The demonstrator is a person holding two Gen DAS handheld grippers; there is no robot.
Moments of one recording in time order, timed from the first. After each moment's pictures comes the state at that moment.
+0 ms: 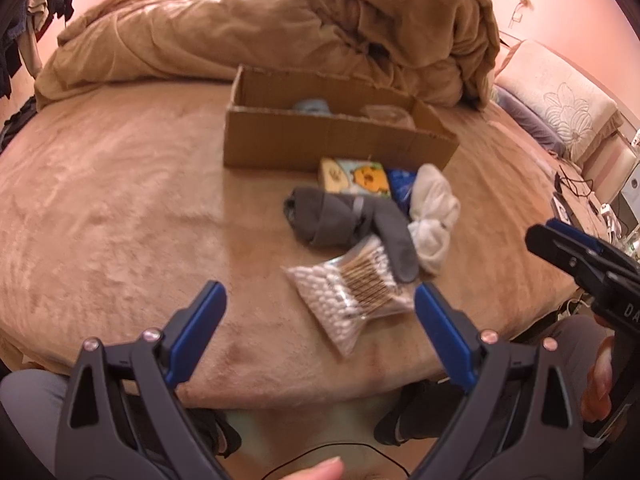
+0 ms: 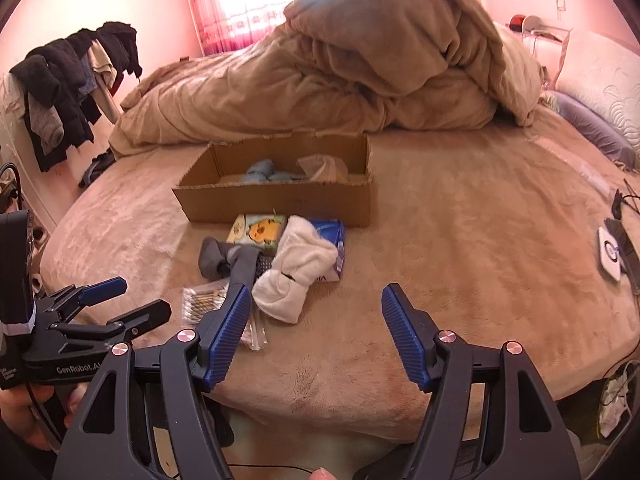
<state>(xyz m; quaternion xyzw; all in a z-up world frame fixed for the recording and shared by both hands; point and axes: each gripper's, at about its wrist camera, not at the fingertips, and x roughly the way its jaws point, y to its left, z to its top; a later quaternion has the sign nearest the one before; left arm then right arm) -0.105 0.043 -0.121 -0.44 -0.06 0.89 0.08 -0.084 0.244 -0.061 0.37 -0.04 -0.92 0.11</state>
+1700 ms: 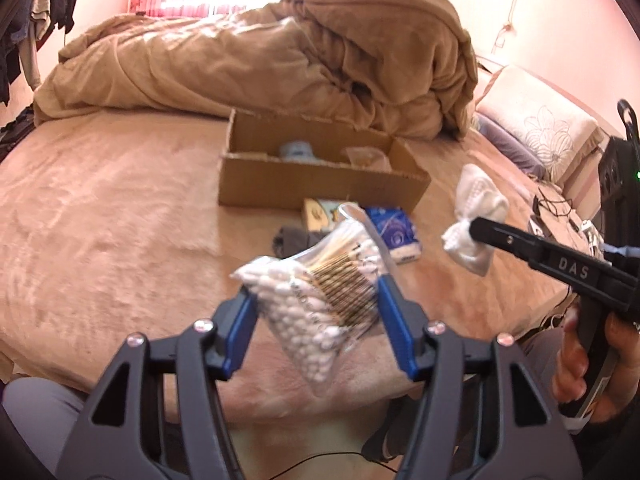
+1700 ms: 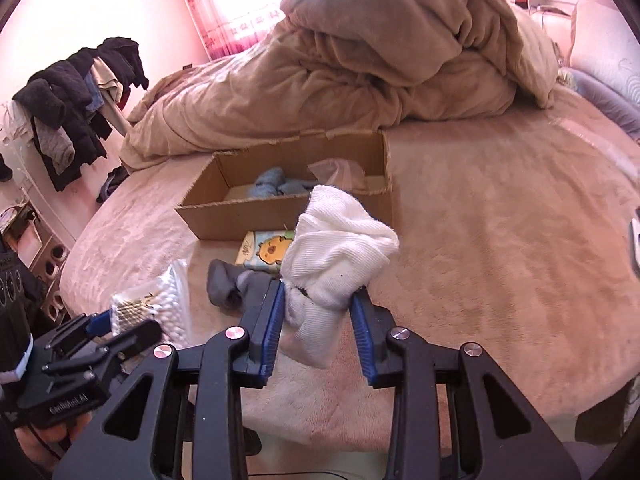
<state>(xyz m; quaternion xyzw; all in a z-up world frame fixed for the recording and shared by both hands) -0.088 0.033 -0.075 -0.38 -0.07 0.92 0.11 -0.114 0.253 -0.060 0.38 -0.09 -0.91 0.14</state>
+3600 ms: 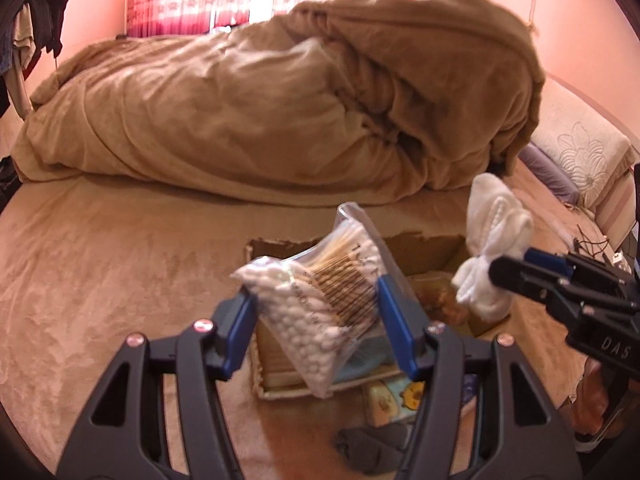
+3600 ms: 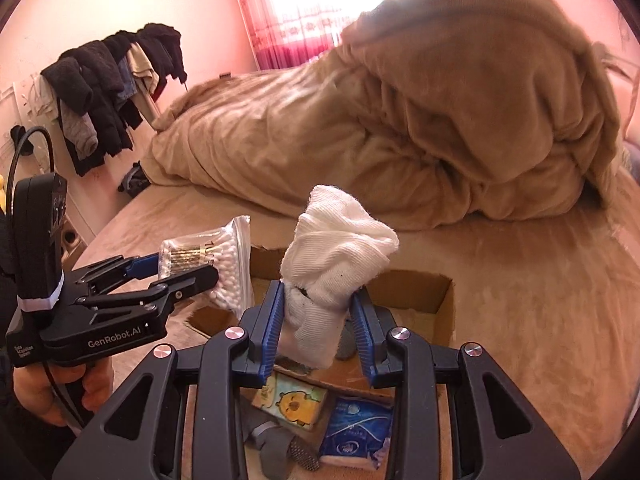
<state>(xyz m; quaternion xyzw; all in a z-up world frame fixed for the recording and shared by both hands) -0.289 0.016 -0.048 -0.39 -0.05 0.92 0.09 -0.254 0.203 -0.009 0.35 -0.03 -0.91 0.22</state>
